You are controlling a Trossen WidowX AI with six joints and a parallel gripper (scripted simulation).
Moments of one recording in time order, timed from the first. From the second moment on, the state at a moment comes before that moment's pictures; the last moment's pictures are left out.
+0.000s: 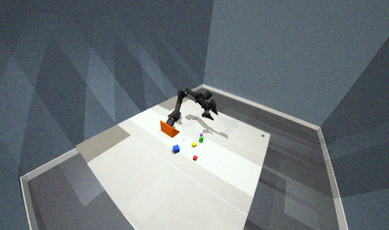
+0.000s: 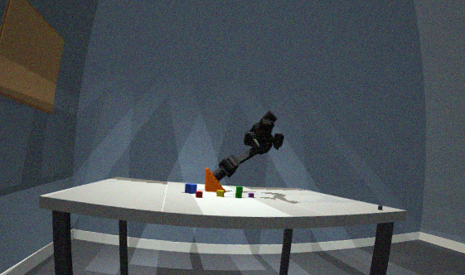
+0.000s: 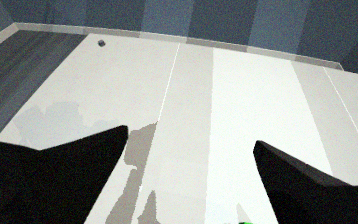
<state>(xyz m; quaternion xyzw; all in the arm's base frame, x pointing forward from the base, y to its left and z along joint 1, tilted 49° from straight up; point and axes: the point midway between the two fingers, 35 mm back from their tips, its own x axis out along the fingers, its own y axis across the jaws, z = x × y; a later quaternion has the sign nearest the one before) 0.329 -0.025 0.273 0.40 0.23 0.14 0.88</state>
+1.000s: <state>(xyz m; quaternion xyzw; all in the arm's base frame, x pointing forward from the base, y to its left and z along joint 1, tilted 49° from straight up) 0.401 -0.094 0.138 0.31 0.46 0.12 0.82</state>
